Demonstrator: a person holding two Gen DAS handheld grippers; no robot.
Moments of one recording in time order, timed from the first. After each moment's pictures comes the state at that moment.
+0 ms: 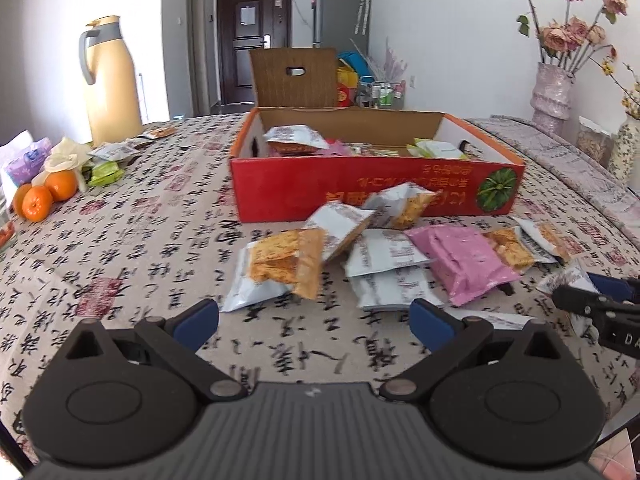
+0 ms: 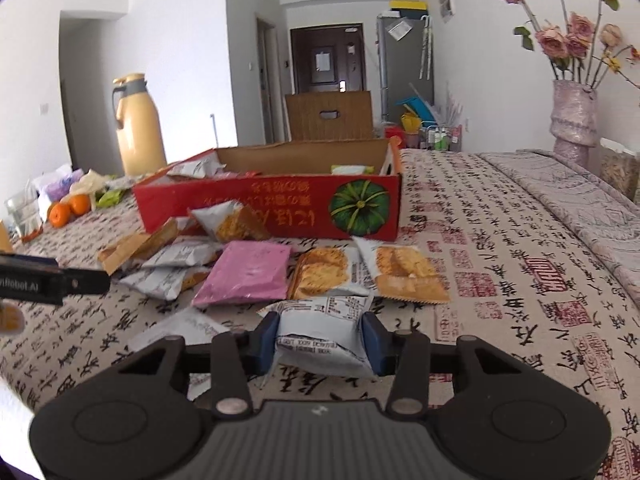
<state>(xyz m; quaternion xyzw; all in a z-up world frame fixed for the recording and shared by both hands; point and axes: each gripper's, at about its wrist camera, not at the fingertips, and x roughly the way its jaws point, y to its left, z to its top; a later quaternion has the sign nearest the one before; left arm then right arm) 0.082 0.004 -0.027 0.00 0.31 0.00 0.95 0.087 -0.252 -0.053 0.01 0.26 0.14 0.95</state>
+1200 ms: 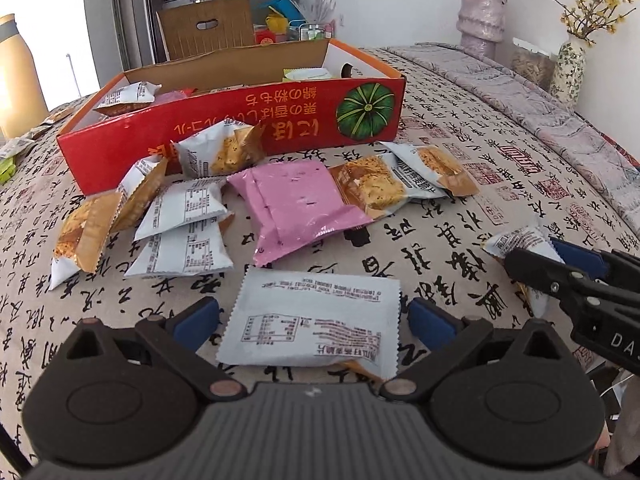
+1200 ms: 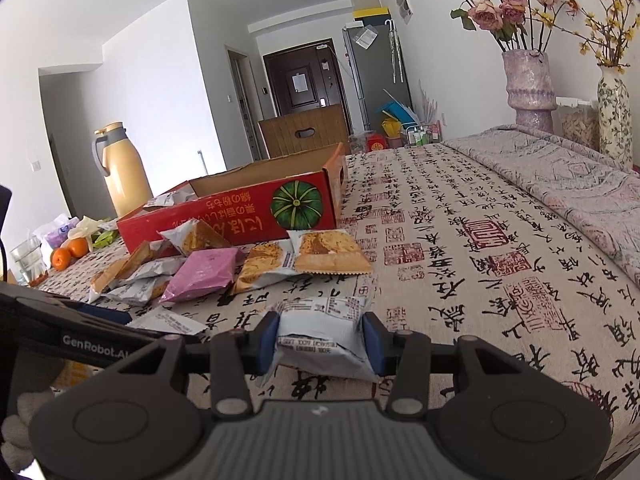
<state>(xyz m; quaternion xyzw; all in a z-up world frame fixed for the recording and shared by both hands) 0.105 -0.109 -0.056 0.04 0.39 -0.08 0.91 0.062 -0.321 -0.073 0.09 0.24 0.13 0.96</state>
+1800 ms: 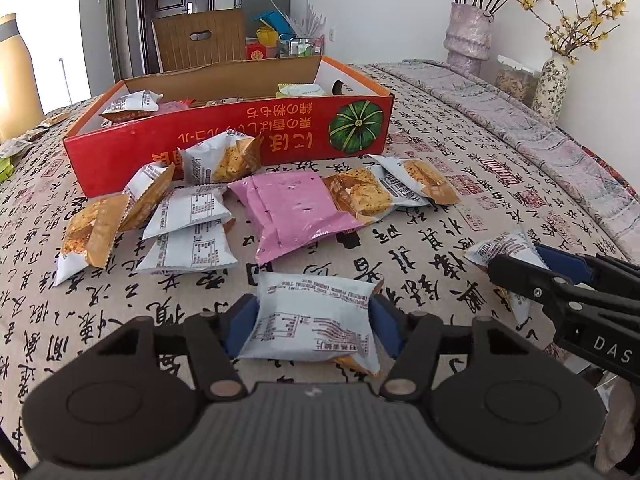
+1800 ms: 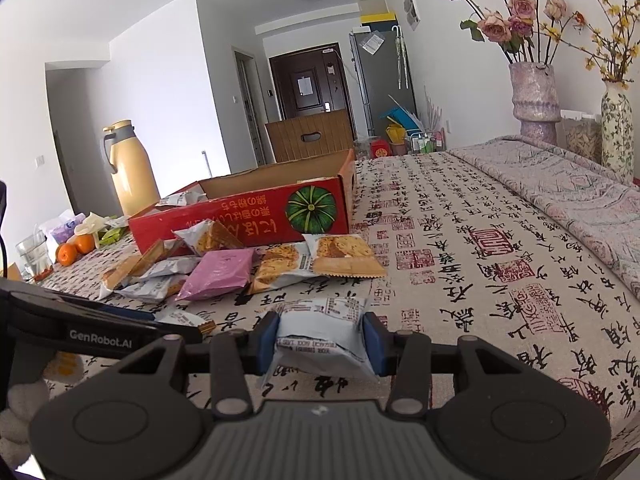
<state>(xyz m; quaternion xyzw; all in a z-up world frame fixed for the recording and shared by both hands) 0.086 -0.097 -0.046 0.02 0.37 -0.10 0.92 0.049 -0.310 -0.064 0.08 0.24 0.13 0.96</state>
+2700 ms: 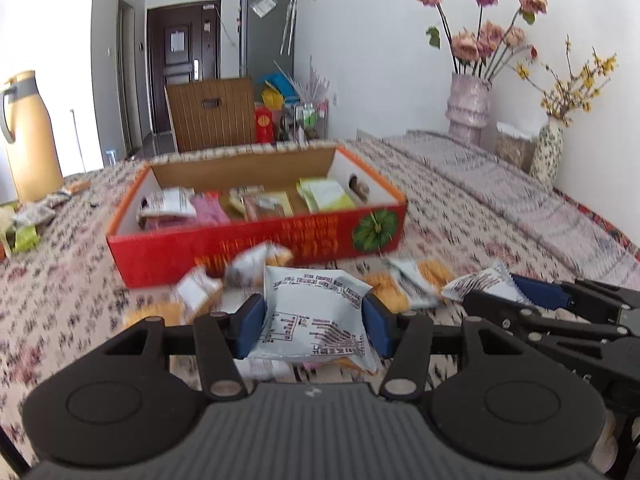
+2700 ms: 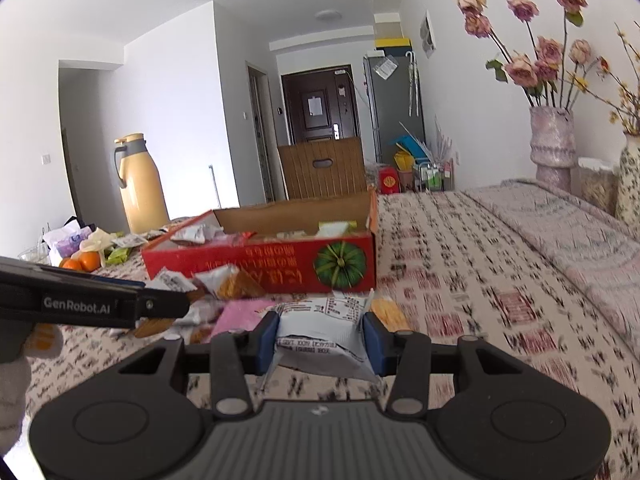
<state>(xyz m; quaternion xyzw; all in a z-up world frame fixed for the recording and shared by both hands) 0.094 -0.073 0.015 0.02 0.28 -0.10 0.96 0.067 -0.278 -0.023 0.05 0.20 0.14 0.97</state>
